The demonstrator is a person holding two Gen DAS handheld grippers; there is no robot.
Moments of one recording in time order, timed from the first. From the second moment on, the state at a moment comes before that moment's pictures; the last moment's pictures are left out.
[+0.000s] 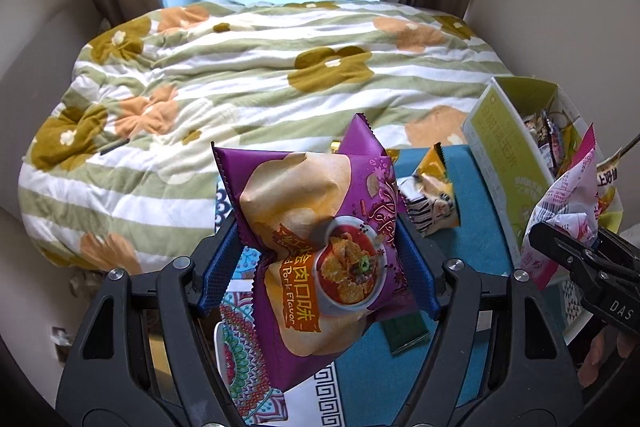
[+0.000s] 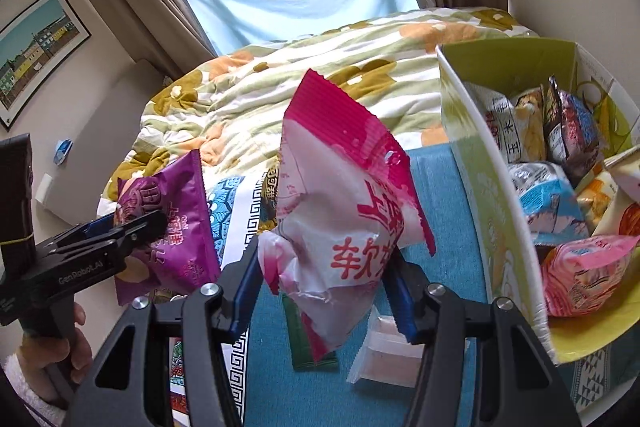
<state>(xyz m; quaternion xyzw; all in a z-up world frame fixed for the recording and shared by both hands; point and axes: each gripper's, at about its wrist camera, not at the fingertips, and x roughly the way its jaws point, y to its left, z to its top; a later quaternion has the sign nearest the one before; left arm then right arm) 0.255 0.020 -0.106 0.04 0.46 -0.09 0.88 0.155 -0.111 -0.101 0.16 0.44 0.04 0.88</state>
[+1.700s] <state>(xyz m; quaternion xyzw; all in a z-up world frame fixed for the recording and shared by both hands) 0.277 -0.292 -0.121 0.01 0.49 -0.06 0.87 0.258 -0.419 -0.073 0.10 0.49 0.13 0.86</state>
